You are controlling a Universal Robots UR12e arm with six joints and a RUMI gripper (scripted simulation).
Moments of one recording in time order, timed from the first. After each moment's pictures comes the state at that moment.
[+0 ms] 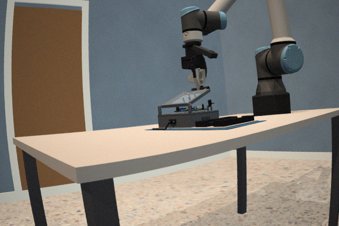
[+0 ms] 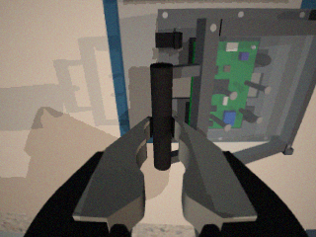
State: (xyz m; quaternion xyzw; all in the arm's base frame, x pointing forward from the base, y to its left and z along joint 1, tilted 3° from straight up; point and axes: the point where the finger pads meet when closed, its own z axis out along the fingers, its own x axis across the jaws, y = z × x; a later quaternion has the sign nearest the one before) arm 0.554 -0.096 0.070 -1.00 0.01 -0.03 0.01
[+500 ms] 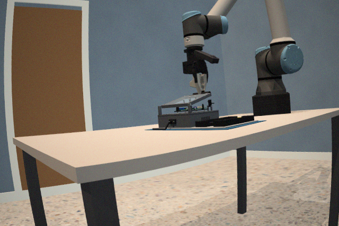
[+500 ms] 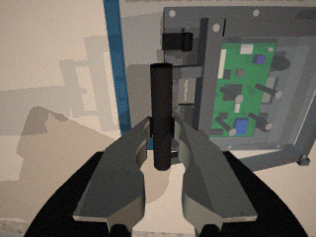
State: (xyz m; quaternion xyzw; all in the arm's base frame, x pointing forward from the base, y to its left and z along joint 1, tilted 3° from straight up) arm 0.548 -0.095 0.049 -1.00 0.01 -0.03 0.01
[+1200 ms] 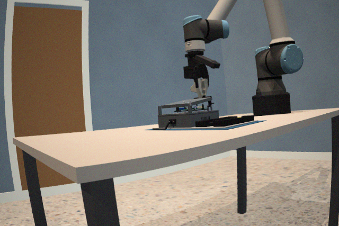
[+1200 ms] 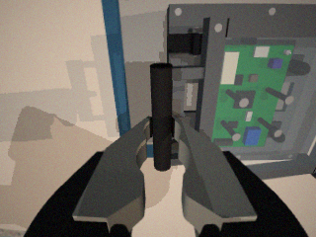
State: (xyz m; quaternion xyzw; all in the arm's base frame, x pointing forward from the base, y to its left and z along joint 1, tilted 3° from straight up) arm 0.545 -0.095 0.027 -1.00 0.01 -0.03 0.01
